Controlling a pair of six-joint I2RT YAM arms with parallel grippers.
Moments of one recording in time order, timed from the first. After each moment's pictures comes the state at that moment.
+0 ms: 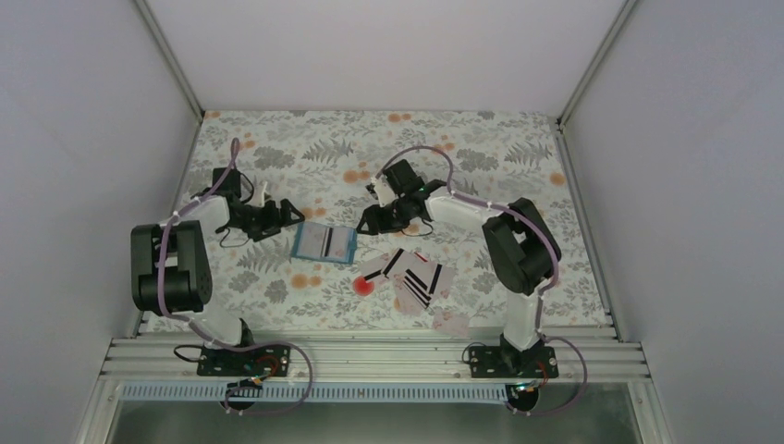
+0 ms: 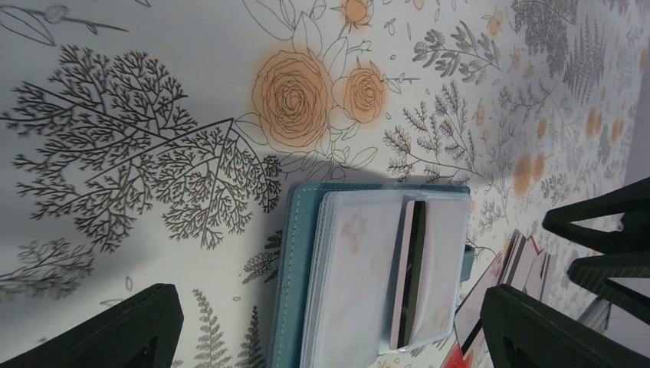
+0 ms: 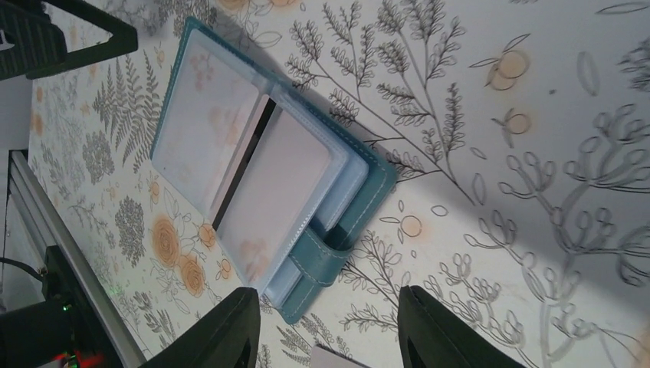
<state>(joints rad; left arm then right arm) 0.12 1.60 0.89 -0.55 0.68 -0.15 0.65 1.92 1.30 -0.42 -0.51 0.38</state>
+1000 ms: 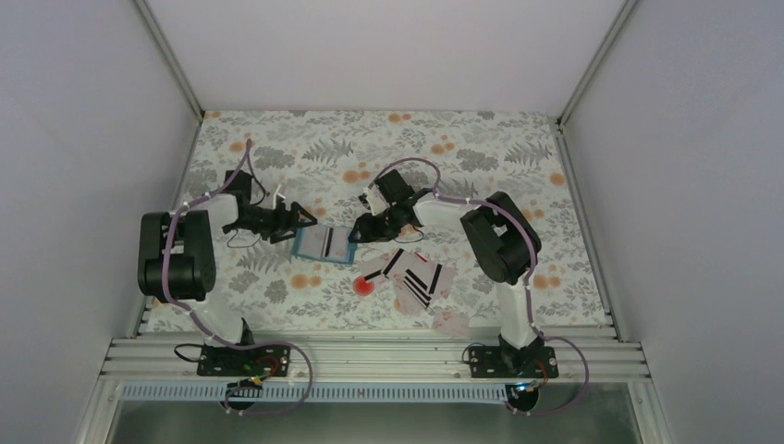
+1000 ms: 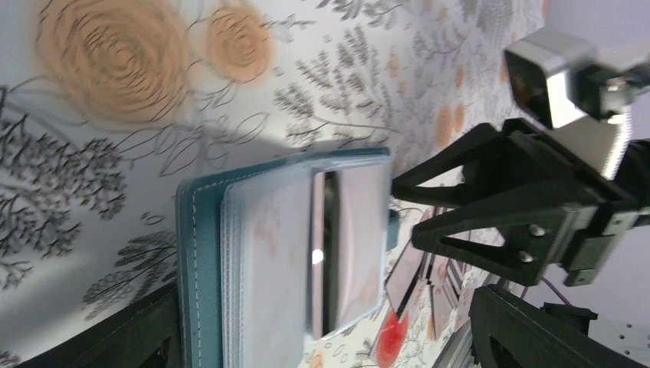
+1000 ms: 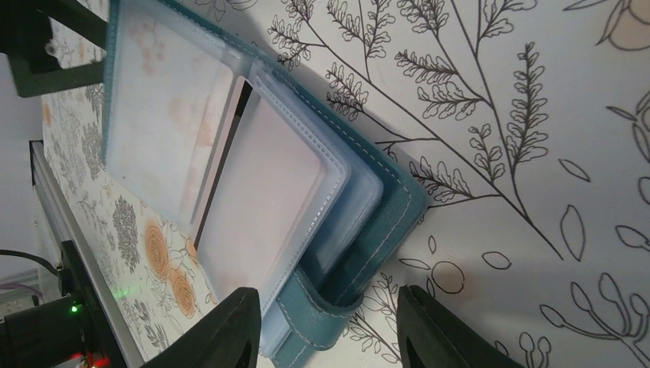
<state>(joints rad) 0.08 1.72 0.89 -0.53 0.90 -0.10 0.68 2.07 1.30 -0.30 -0.62 0.44</state>
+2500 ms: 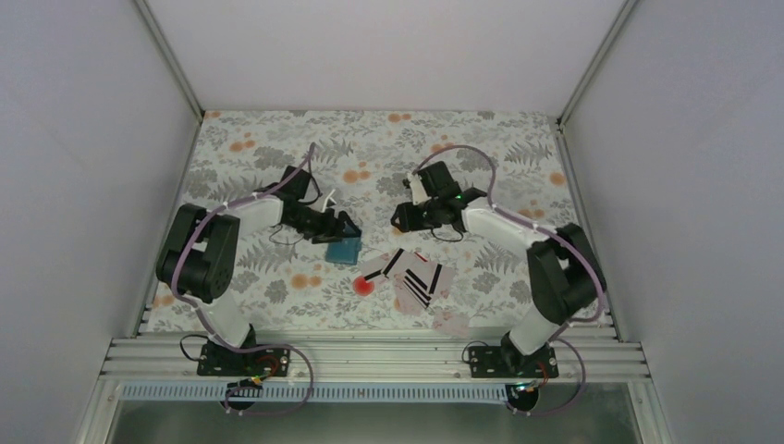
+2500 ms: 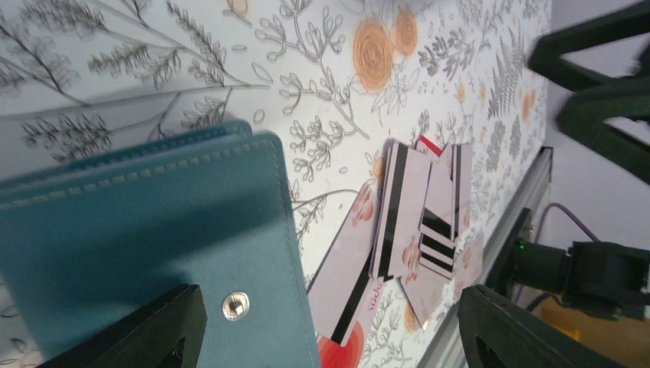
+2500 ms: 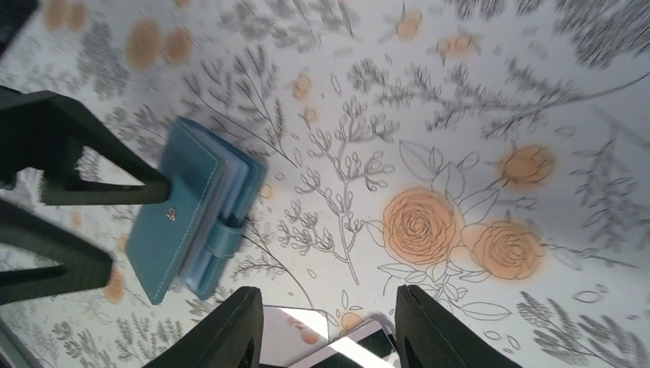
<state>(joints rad) -0.29 1.74 0.94 -0.42 0.85 -0.25 0.56 1.68 1.08 -0.40 -0.32 0.37</state>
